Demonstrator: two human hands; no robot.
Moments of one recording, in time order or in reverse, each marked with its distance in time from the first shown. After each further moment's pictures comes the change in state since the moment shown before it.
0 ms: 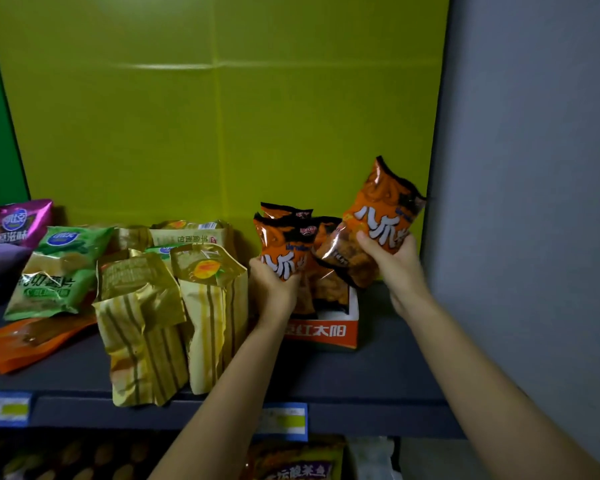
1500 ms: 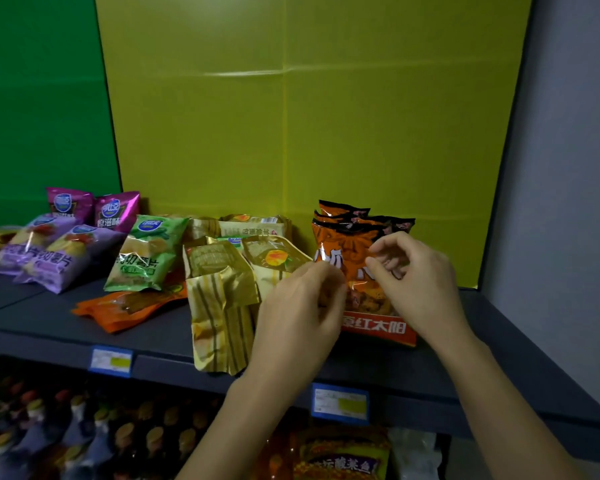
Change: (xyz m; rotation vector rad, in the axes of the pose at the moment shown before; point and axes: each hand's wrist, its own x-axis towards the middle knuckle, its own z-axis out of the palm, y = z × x) left_hand -0.093 0.065 -0.120 0.524 -0.179 0.646; right_hand -0.080 -0.039 0.046 -0.668 -0.117 -0.542
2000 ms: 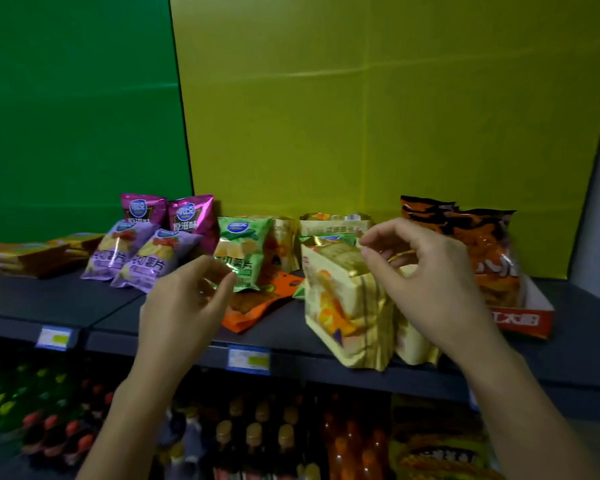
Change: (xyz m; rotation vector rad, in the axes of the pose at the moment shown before) left_hand -0.038 -0.178 -0.203 0.144 0.161 -0.299; right_hand -0.020 -0.174 0.087 0.170 -0.024 -0.070
